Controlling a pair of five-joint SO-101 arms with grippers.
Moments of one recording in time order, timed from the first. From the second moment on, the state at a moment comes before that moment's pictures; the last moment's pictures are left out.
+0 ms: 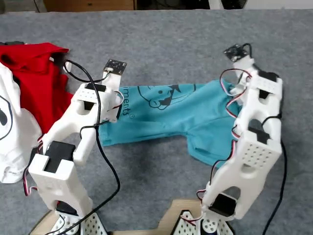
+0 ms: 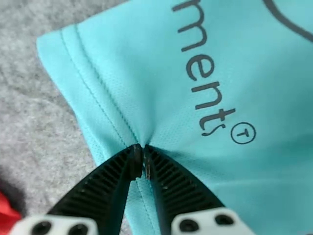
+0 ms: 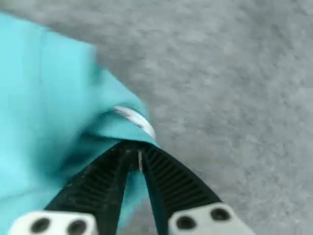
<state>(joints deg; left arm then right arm) 7.6 14.9 18.8 52.7 -14.2 22.2 38.1 -14.5 51.2 40.7</state>
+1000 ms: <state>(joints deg) 7.7 14.9 18.8 52.6 -14.2 16.2 41.8 -24.4 60.3 35.2</state>
